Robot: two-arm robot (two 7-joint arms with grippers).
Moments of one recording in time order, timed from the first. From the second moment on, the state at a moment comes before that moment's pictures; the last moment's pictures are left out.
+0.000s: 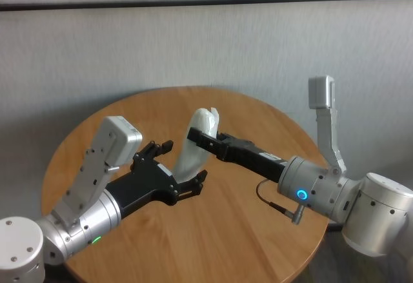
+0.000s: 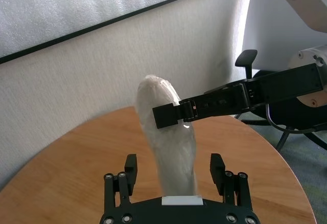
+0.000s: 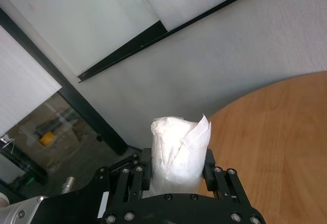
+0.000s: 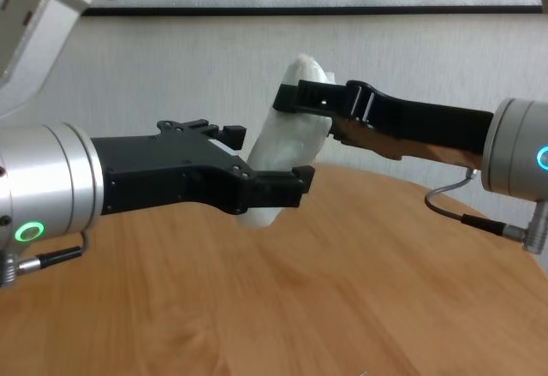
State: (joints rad) left arm -0.12 0.43 0.38 -1.78 -0.20 0.17 -0.40; right arm 0.41 0.48 -0.63 -1.52 1.13 0.25 0.31
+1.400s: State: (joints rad) left arm -0.12 0.43 0.38 -1.78 -0.20 0.16 -0.39; right arm 0.41 0.47 -0.62 -1.50 1.10 0.24 0.31
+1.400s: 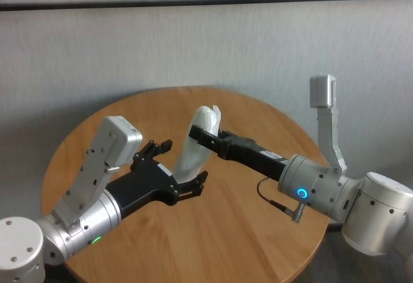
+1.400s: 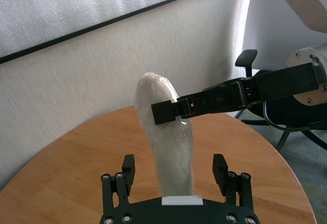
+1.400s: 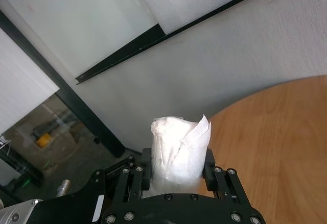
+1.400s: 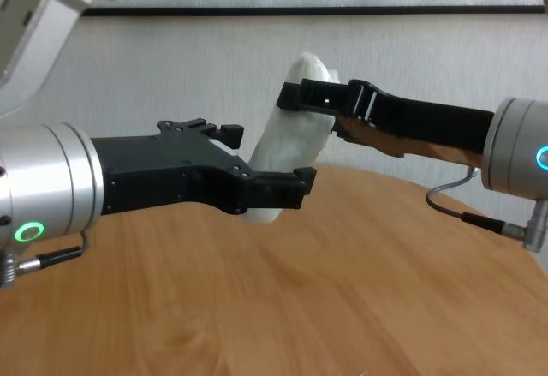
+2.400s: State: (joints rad) left arm -0.06 0.38 0.30 -1.80 -0.19 0.13 -0.27; right arm 0.42 0.45 -0.59 -1.46 1.06 0.23 0.28
